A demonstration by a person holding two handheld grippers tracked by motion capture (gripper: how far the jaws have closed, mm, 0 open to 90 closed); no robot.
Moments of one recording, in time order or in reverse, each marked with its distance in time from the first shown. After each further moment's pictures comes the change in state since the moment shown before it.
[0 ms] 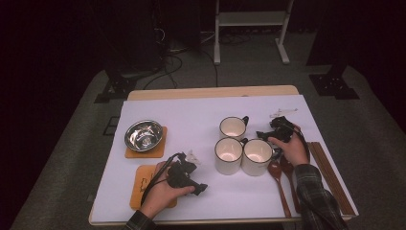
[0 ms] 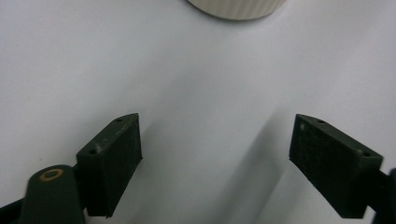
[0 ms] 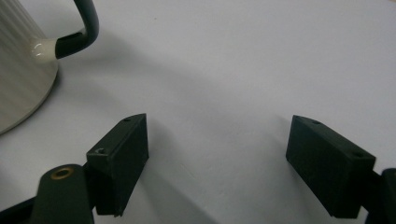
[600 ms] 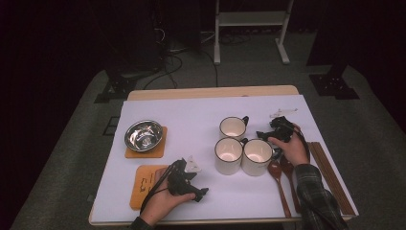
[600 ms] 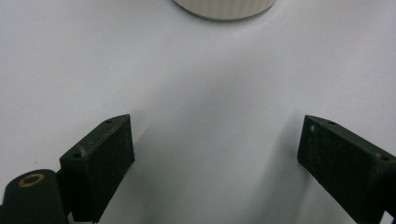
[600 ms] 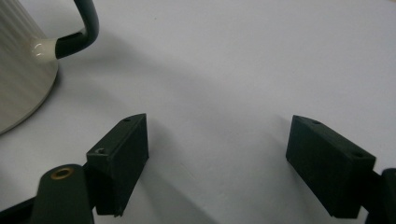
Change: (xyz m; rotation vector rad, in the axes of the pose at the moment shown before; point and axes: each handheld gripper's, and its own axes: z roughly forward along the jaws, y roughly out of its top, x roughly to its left) left arm -0.010 -0.017 0.005 -0.103 0.065 0.073; right arm 0.000 0.000 0.000 0.000 0.000 0.000
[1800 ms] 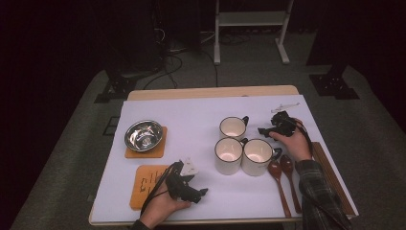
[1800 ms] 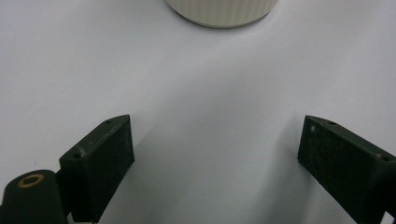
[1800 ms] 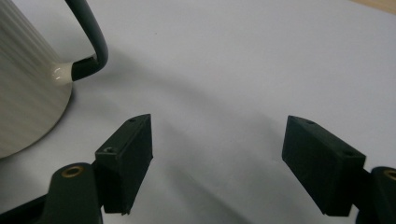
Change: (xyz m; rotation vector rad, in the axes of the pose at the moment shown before) left arm 0.000 -0.008 -0.001 -0.054 0.000 0.005; right arm -0.002 0.017 -0.015 0.033 0.003 0.027
